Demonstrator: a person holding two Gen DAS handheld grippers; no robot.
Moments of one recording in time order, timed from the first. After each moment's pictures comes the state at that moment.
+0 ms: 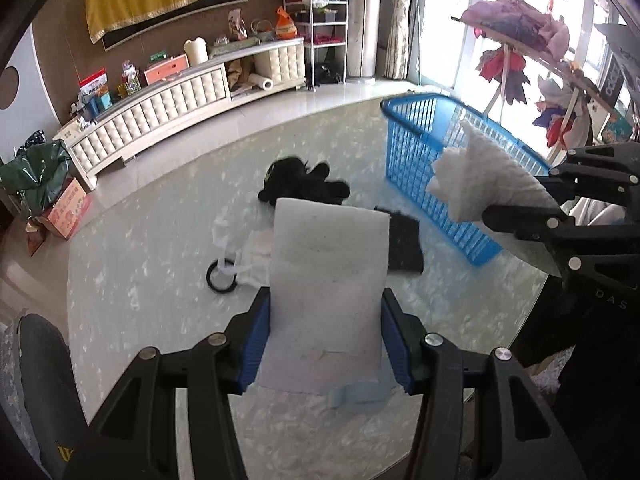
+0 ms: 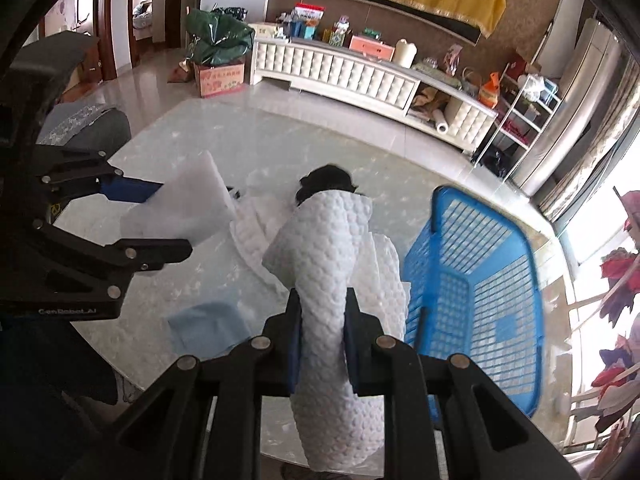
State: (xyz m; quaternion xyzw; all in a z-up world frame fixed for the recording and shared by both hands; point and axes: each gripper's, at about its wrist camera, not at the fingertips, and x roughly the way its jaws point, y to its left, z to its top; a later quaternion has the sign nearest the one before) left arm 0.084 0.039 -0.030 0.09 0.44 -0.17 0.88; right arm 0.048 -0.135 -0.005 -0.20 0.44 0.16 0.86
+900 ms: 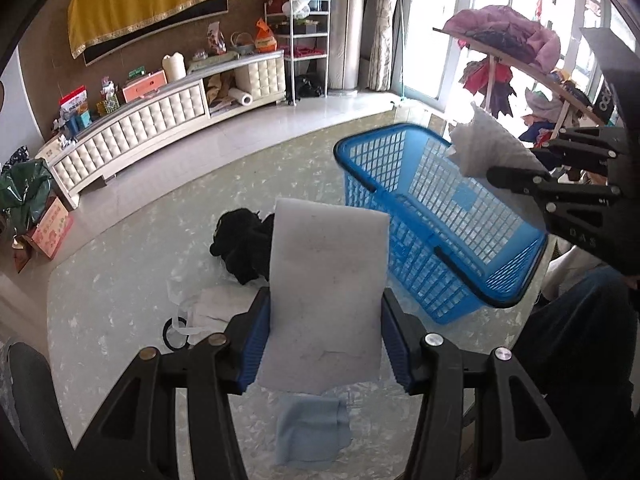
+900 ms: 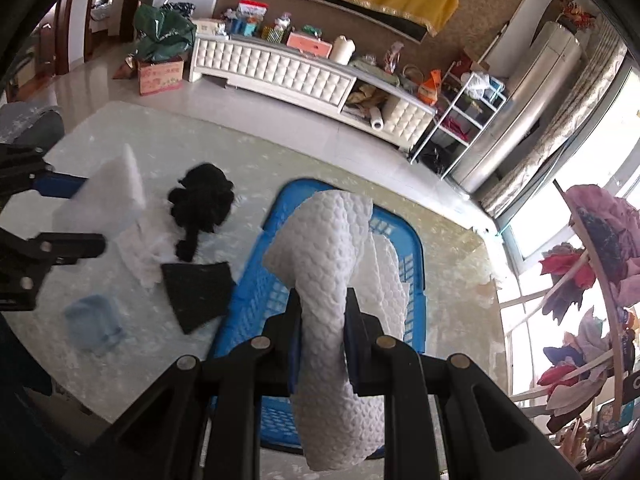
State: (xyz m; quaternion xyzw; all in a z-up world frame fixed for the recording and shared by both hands) left arm 0.124 -0.021 -0.014 0.08 0.42 -0.20 0.88; right arm 0.094 -0.215 -0.015 -0.24 0.43 0.06 0.87
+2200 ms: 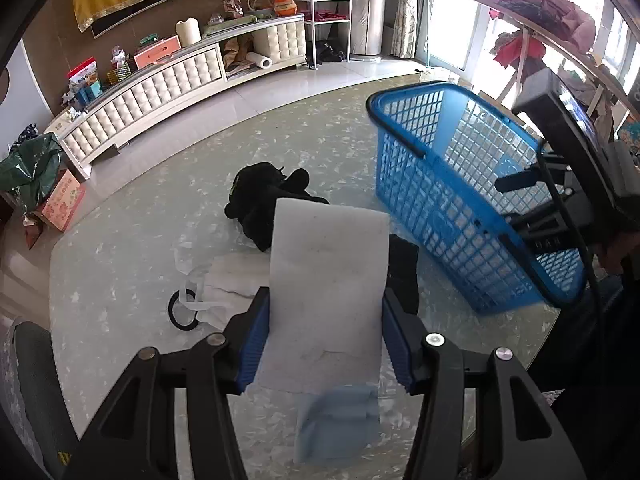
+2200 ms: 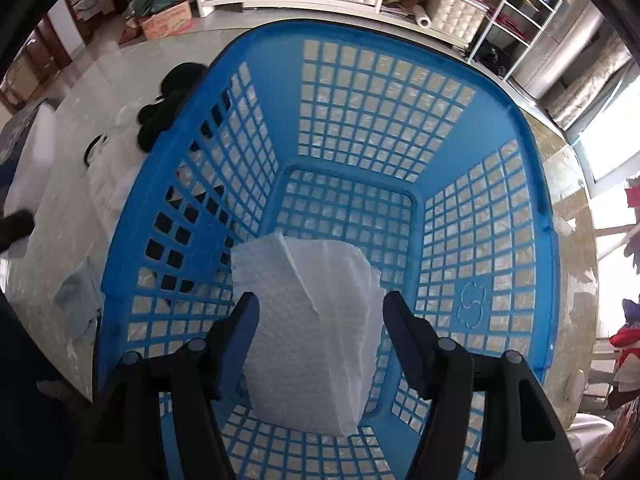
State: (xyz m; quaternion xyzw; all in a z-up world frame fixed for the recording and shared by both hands) left arm 0.154 -0.018 -0.052 0.10 0.48 -0.16 0.86; right arm 0.143 -0.244 -0.085 -0.16 0.60 0.11 0.78
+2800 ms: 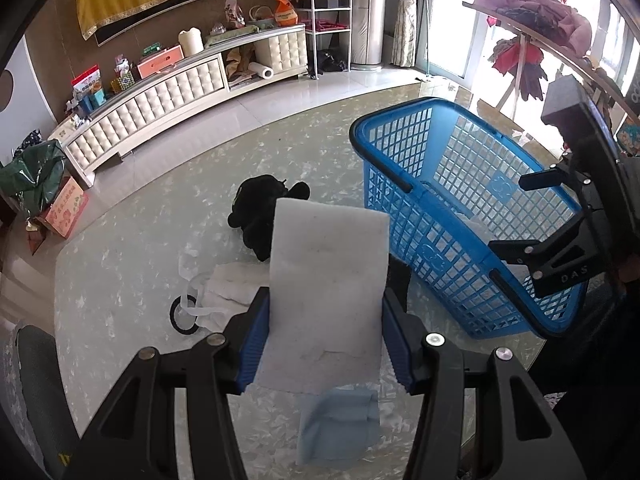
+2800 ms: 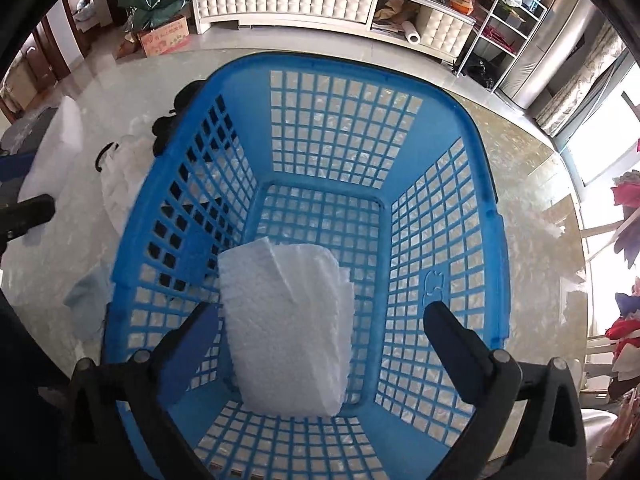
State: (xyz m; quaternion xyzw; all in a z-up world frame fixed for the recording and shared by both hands) left arm 0.150 -0.021 -0.046 0.10 0.46 -0.15 0.87; right arm 0.117 -0.260 -0.056 -0.15 0.57 0.10 0.80
